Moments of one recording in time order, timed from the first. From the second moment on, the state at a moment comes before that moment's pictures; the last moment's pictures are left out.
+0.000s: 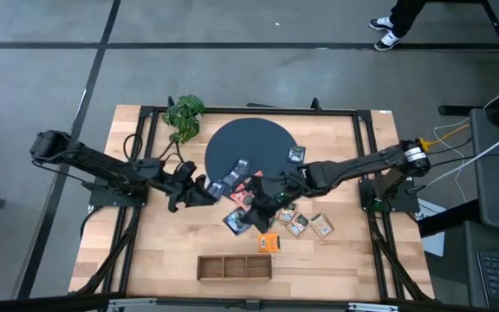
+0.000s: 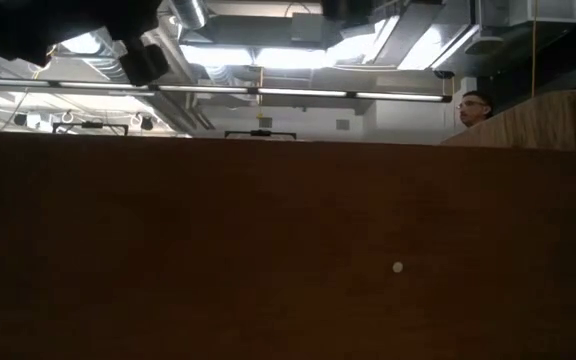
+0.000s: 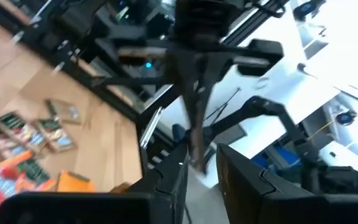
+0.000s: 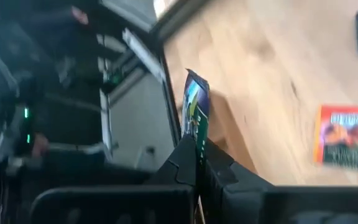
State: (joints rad) left arm -0.15 0.99 0.30 0.80 0.19 -0.88; right arm 0.24 1.72 1.52 -0.40 -0.21 0.87
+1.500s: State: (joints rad) left arm -0.16 0.91 0.30 0.44 0.18 -1.04; right arm 0.34 2.20 1.90 -0.98 -0.43 0.41
